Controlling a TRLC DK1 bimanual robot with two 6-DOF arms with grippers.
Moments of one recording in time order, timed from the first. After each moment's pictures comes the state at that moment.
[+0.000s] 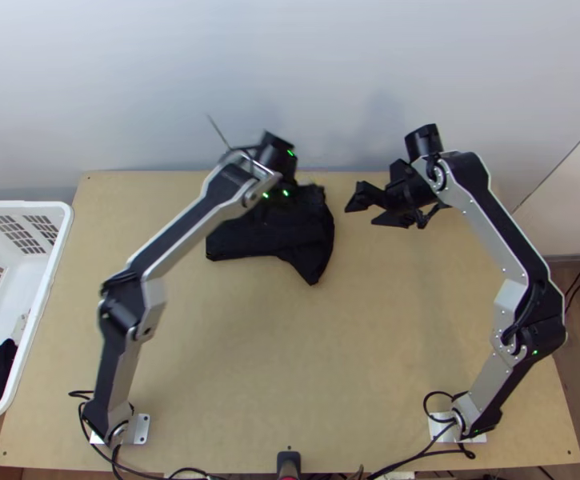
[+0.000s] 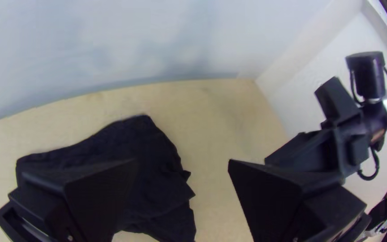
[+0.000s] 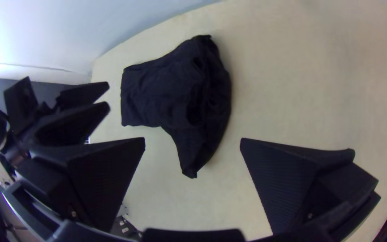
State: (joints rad) left arm -0.60 2.16 2.27 -0.80 0.15 -0.39; right arm 0.29 1.87 1.84 -1.06 -0.47 0.45
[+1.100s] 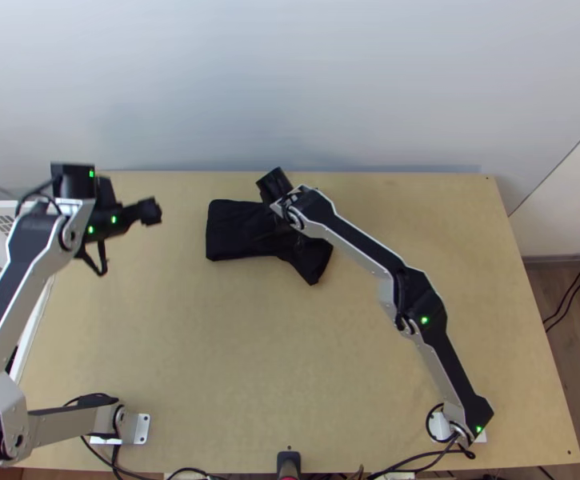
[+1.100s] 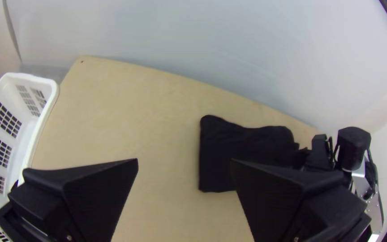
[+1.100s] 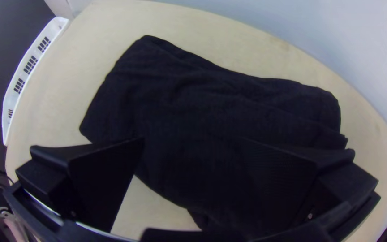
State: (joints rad) left arm -0.04 1.37 1.36 -0.75 0.09 -0.32; right arm 0.75 2.38 2.22 -0.77 0.04 0.23
